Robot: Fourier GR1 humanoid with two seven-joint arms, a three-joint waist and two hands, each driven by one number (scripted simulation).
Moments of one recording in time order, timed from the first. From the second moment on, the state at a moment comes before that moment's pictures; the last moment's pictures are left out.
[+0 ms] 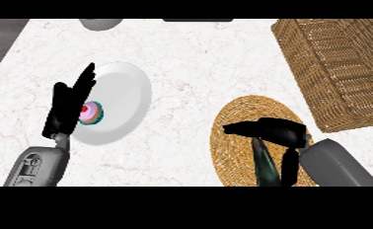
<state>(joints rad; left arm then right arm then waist) -0.21 0.28 -0.04 -1.39 -0.03 0.07 0.23 -0.34 -0.48 0.53 -1.22 0.42 0.61 -0.51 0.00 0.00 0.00</state>
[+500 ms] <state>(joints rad) -0.23 0.27 0.01 -1.37 -0.04 0.04 0.24 -0.32 -0.44 0.53 -1.19 0.49 0.58 -0.55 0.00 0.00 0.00</state>
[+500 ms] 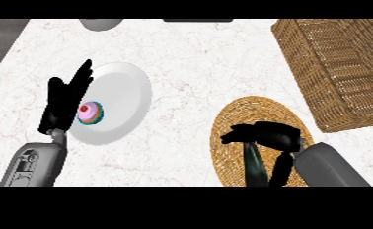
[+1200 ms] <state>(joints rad) -0.22 0.25 0.03 -1.39 -0.06 0.01 0.24 -0.37 -0.37 0.50 -1.13 0.67 0.38 -0.65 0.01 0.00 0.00</state>
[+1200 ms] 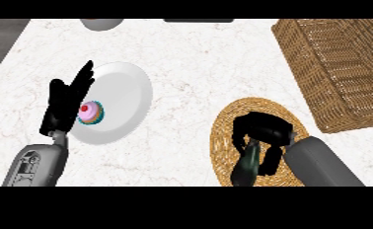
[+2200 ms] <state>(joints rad) -0.20 0.24 0.03 -1.39 -0.07 0.02 0.23 -0.72 -0.06 0.16 -1.23 0.80 0.10 0.40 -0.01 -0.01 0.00</state>
